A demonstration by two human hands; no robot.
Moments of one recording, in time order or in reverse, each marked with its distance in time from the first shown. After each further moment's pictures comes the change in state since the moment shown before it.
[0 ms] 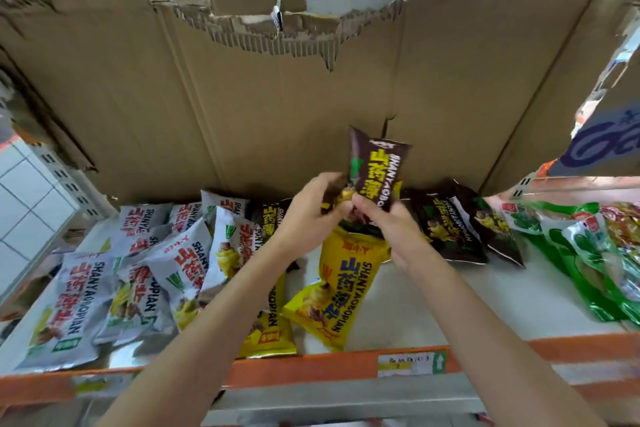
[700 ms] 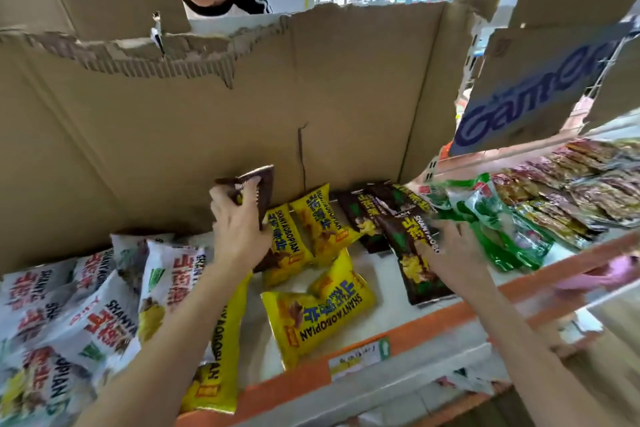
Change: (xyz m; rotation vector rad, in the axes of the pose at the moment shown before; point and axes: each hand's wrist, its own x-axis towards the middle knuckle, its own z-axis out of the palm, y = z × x) left_hand 0.020 -0.007 0.025 0.427 0.133 -0.069; right_hand -0.067 0.028 -0.169 -1.010 0.538 -0.044
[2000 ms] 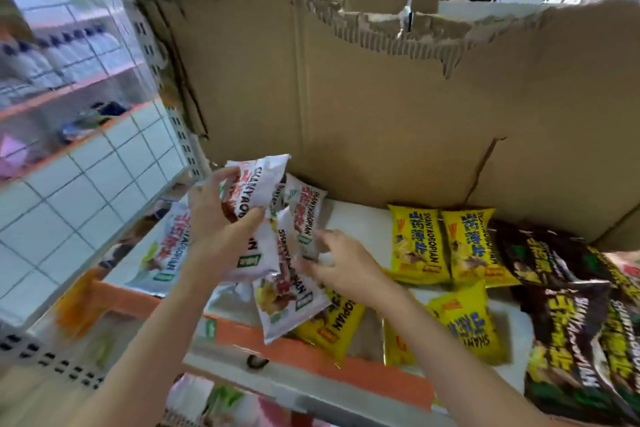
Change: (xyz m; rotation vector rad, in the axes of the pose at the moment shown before) left_hand -0.111 -0.097 -0.150 -0.328 0.445 -0.403; right_hand -0.084 -0.249 0.138 0.110 -0.856 -0.771
